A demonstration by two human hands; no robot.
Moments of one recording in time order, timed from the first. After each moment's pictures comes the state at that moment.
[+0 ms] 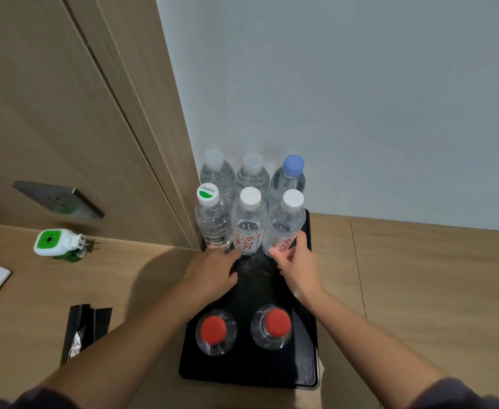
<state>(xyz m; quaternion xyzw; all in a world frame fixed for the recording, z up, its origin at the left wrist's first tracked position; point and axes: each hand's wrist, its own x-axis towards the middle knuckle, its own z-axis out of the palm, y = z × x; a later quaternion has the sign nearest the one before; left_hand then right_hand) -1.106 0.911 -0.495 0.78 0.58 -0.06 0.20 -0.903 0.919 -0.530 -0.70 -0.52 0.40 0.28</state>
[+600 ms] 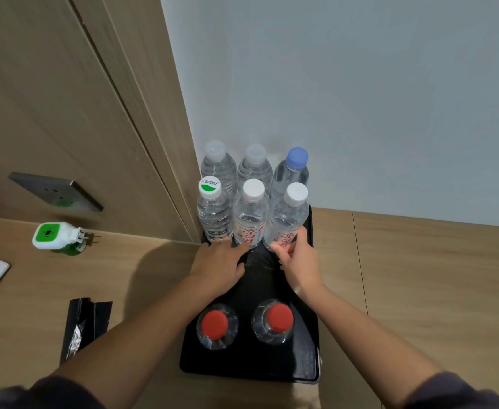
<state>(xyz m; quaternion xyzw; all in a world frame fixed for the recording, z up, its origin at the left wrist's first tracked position) -1.094 0.910 -0.501 0.80 0.58 -0.06 0.15 -0.906 0.916 -0.534 -0.70 -0.54 0.38 0.29</state>
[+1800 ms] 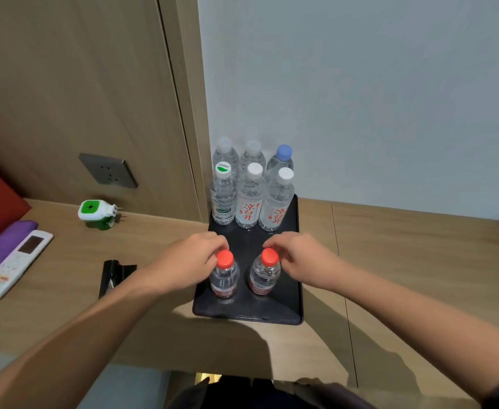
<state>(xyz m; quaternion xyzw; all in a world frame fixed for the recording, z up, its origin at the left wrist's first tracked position) -1.149 0.810 -0.391 0.82 0.52 0.08 0.24 -0.892 0.822 -0.372 -0.49 -0.83 0.28 0.05</state>
